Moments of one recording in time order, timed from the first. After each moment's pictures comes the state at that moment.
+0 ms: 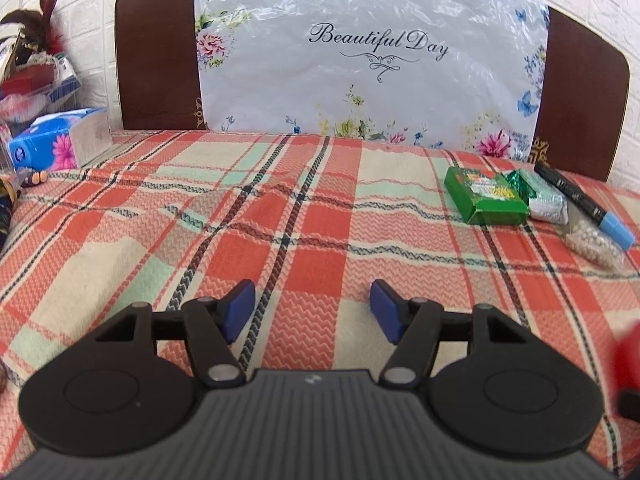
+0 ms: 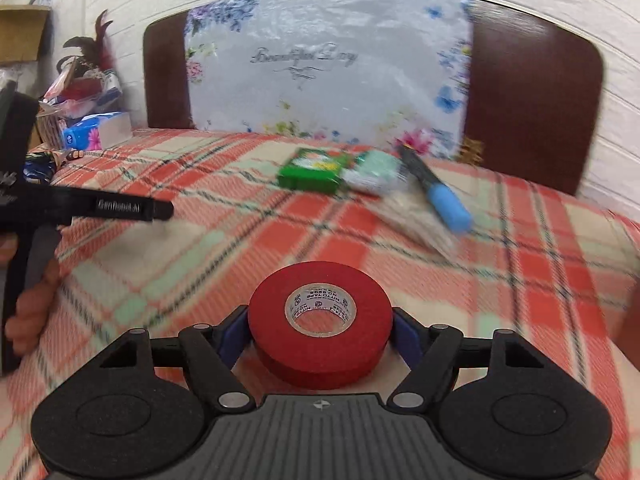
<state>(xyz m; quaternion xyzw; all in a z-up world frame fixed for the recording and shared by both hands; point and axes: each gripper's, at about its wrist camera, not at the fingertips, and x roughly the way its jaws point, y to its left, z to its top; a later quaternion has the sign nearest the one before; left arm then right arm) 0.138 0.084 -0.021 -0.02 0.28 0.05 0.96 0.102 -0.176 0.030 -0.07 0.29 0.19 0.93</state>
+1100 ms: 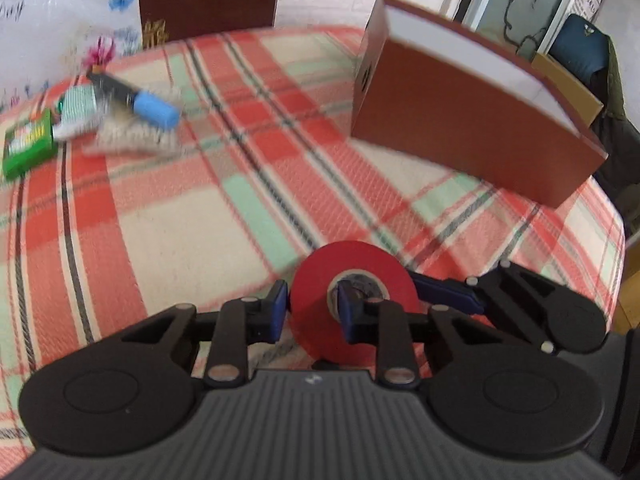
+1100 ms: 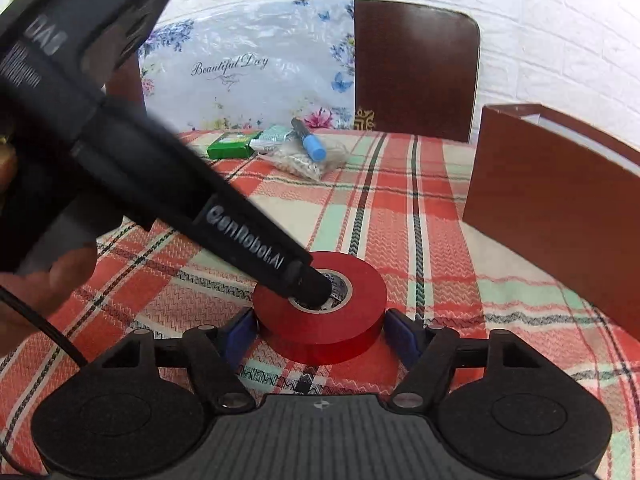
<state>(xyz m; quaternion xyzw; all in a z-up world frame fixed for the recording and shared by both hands) 0.081 -0.142 0.022 0.06 0.43 -0.31 0.85 0.024 -0.266 0.028 -0.03 0.29 0.12 0.95</state>
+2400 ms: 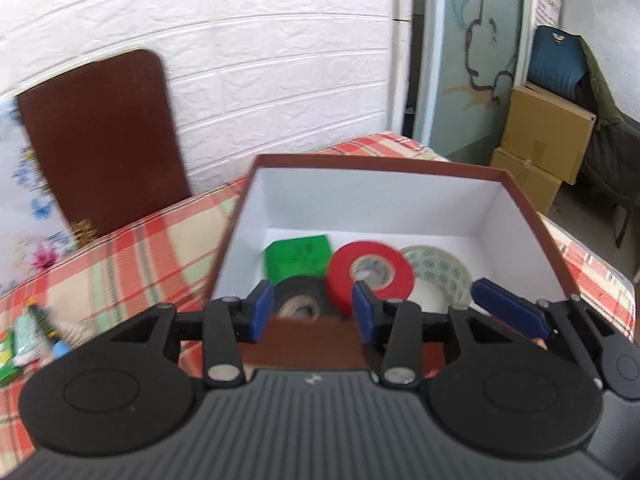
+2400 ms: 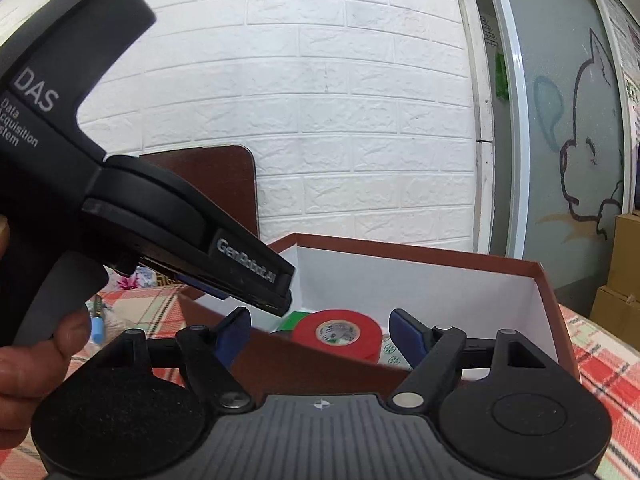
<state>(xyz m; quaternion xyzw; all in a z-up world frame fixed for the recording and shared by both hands) 0.084 -0.290 0.103 0.12 0.30 -0.30 0.90 0.020 -0.413 0.093 0.04 0.12 -0.09 0.99</state>
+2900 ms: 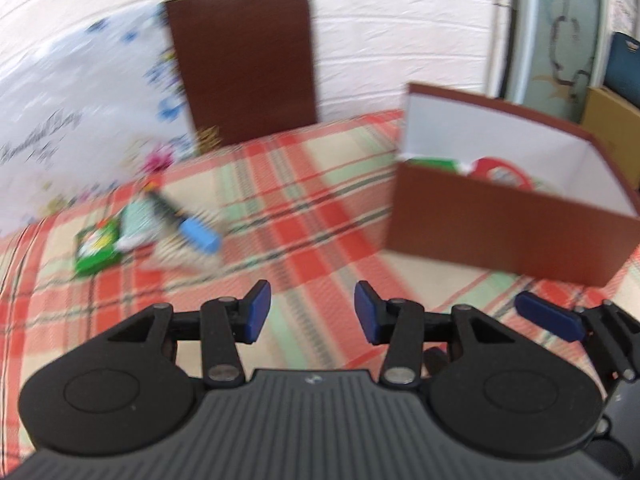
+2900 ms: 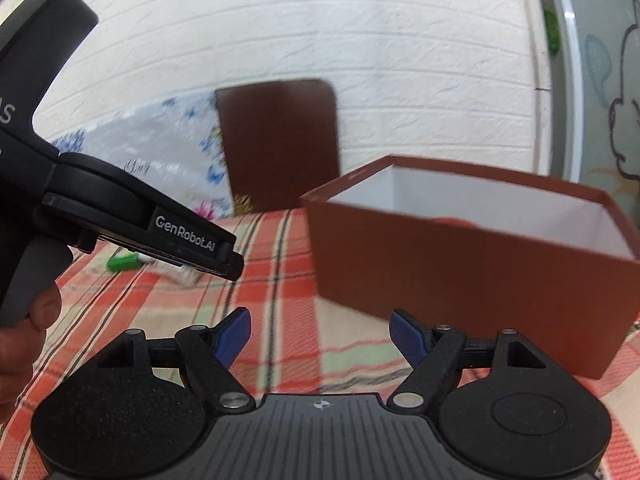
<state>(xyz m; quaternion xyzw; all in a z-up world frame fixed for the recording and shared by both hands) 0.078 -0.175 0.064 0.10 0.34 -0.18 0.92 0.001 -0.329 0.068 0.05 0.21 -0.01 0.98</state>
